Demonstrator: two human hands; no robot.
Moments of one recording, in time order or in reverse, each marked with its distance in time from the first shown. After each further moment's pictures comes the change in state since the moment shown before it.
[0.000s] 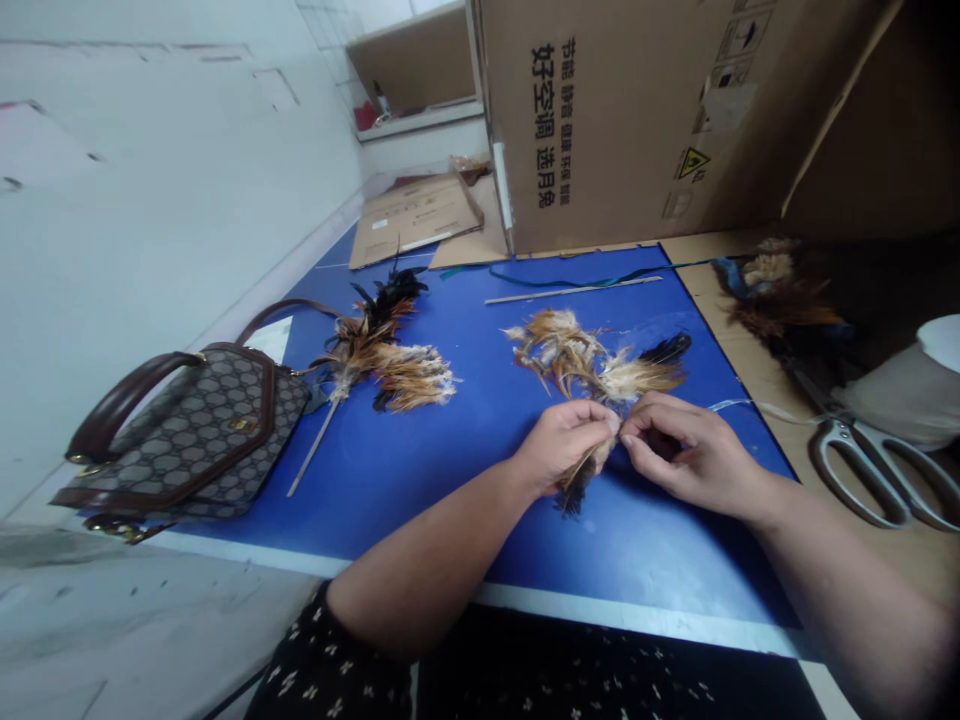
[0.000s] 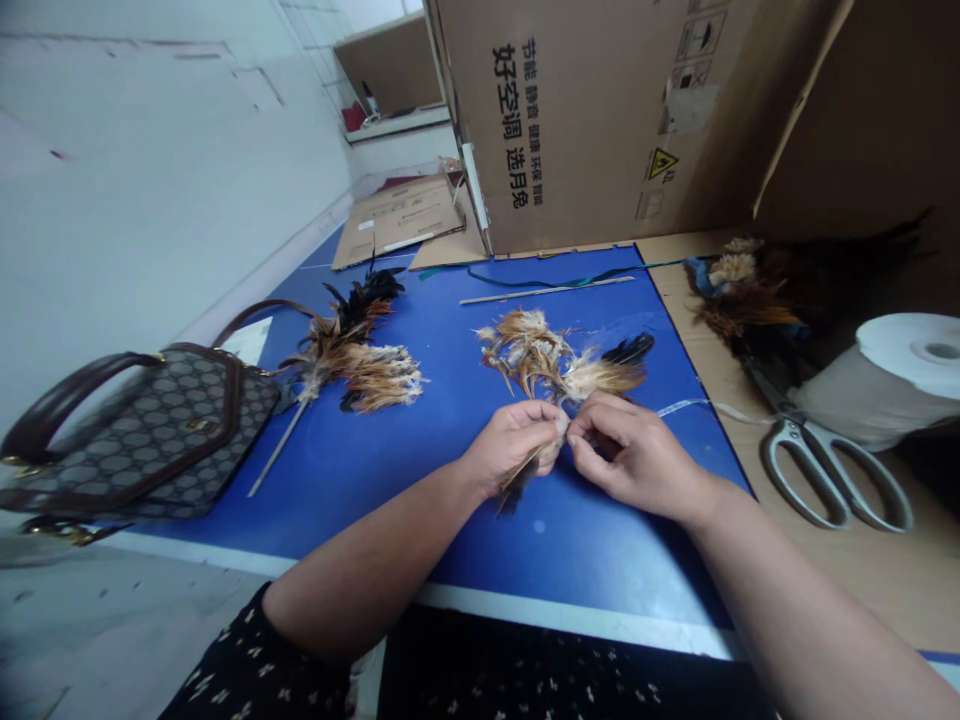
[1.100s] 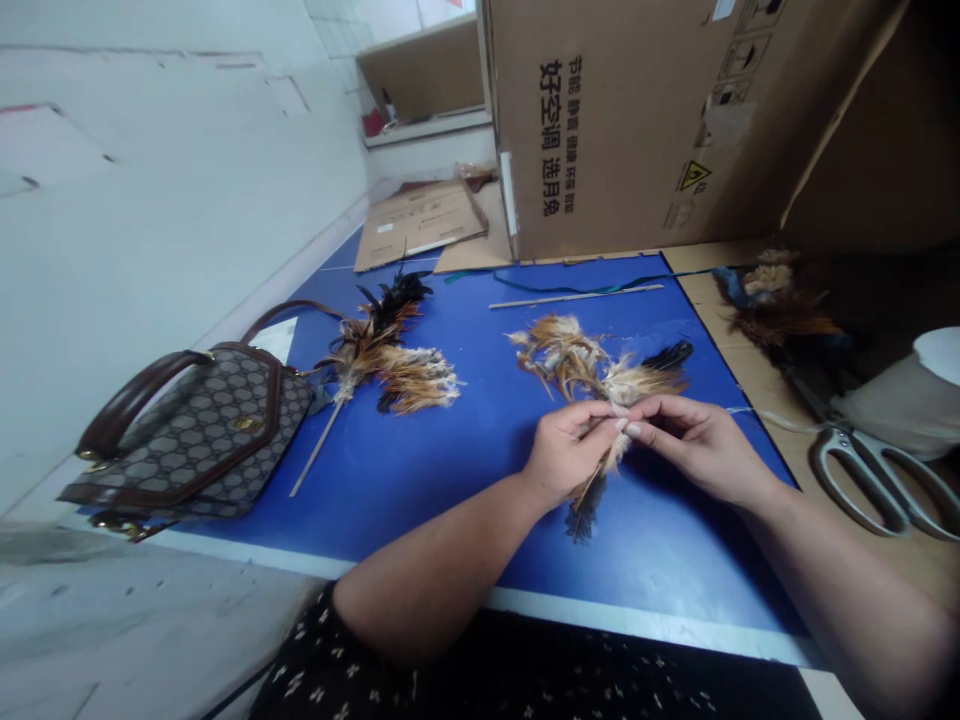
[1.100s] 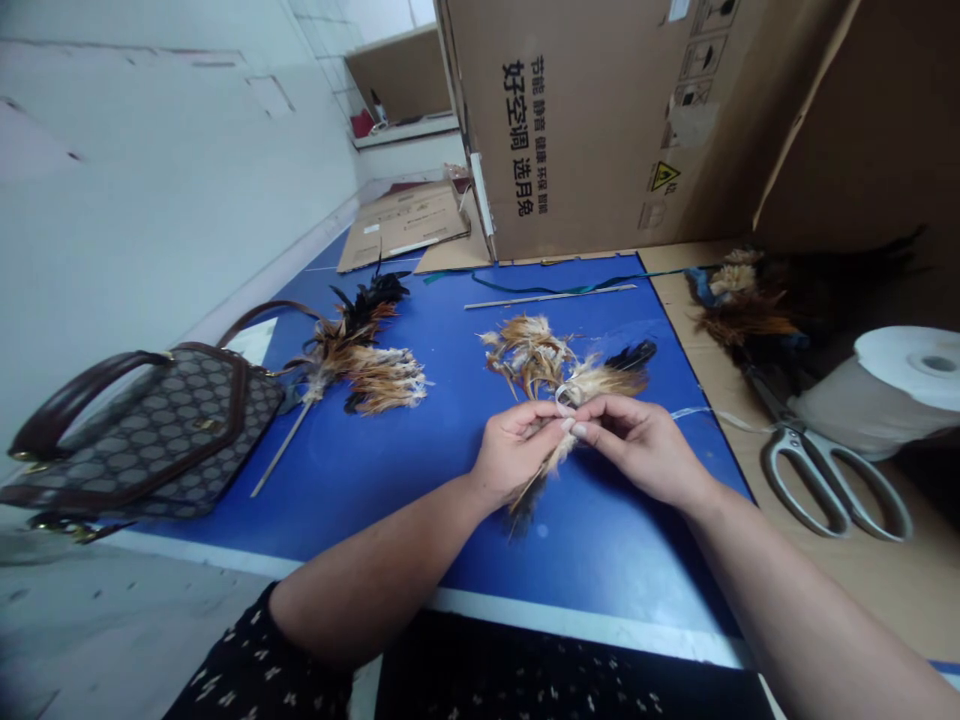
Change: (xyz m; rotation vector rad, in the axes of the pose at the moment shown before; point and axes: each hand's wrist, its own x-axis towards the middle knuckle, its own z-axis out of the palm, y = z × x) left_hand -0.002 -0.005 0.011 0.184 0.225 0.414; right_hand 0.003 0.013 0.005 0.362 0.061 0.349
